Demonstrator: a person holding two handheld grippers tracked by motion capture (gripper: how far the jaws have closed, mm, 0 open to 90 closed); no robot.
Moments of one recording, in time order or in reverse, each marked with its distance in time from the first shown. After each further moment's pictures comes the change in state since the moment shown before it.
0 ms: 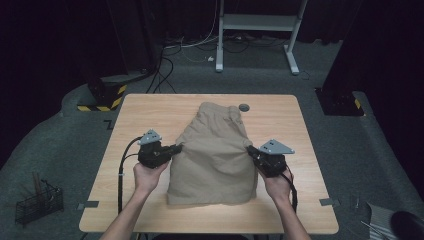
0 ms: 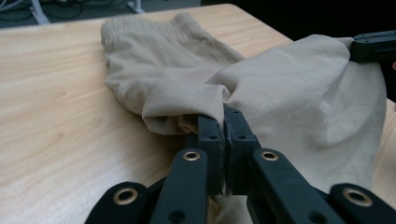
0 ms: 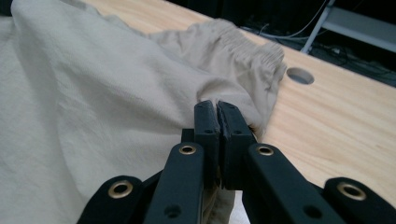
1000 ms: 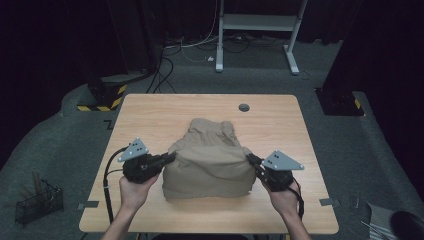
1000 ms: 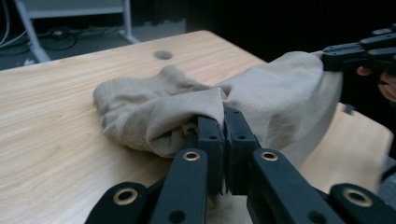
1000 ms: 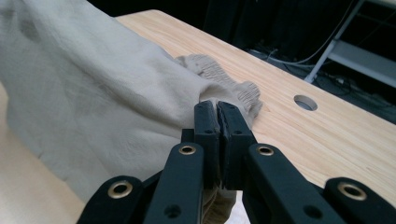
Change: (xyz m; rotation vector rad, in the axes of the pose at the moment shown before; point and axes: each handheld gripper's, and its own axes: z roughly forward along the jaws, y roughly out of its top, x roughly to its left) left arm -0.052 -0.003 -0.075 -0.095 -0.046 0.074; right arm 0.031 0.006 -0.058 -0.070 0.044 -0.101
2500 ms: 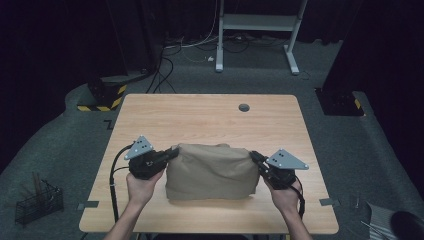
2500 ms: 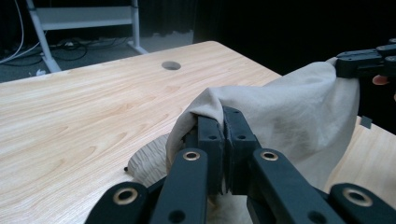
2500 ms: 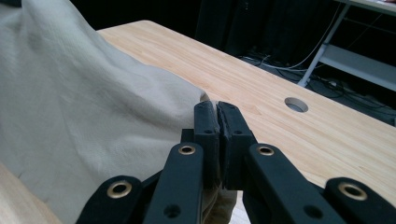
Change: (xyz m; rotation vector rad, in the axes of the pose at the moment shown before) left arm 0.018 0.001 0.032 -0.020 0.049 -0.025; right arm -0.015 -0.006 0.011 -0.037 -0.022 0.050
